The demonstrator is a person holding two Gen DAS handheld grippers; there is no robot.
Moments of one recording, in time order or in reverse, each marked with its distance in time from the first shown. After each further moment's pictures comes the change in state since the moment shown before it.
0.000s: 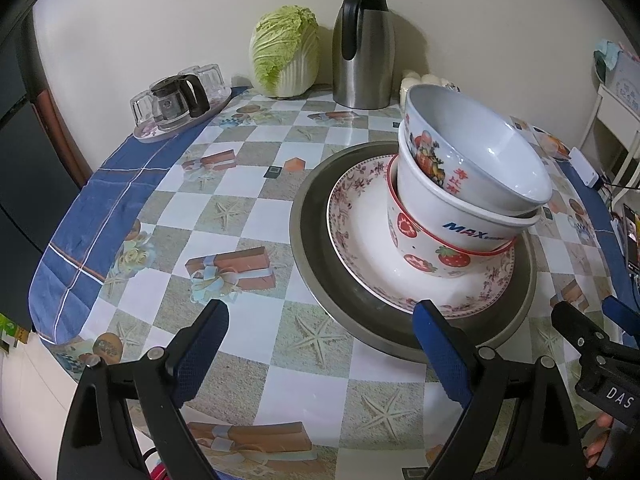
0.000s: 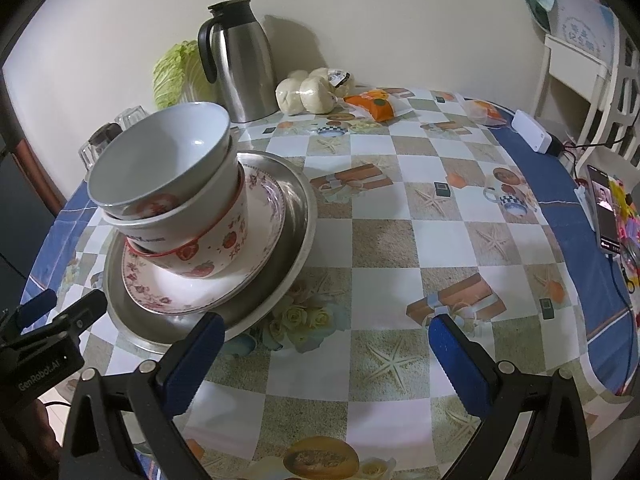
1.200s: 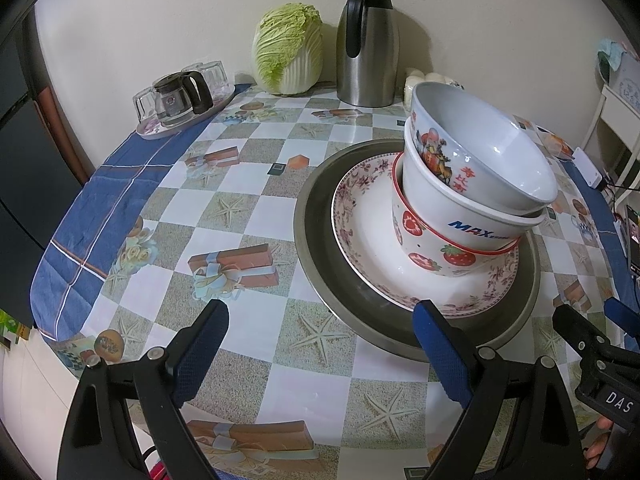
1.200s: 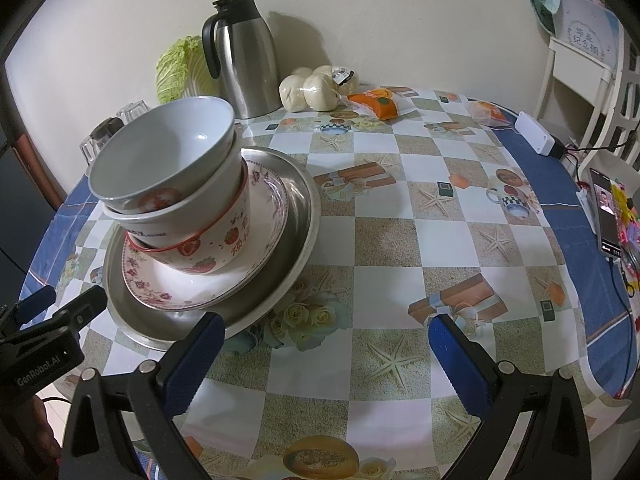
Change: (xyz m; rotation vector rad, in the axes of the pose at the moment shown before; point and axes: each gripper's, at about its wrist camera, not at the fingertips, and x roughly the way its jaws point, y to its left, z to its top) left arm 0.002 0.003 -0.001 -0.004 0.006 0.004; right arm 0.001 0.001 0.000 -0.011 0.006 0.000
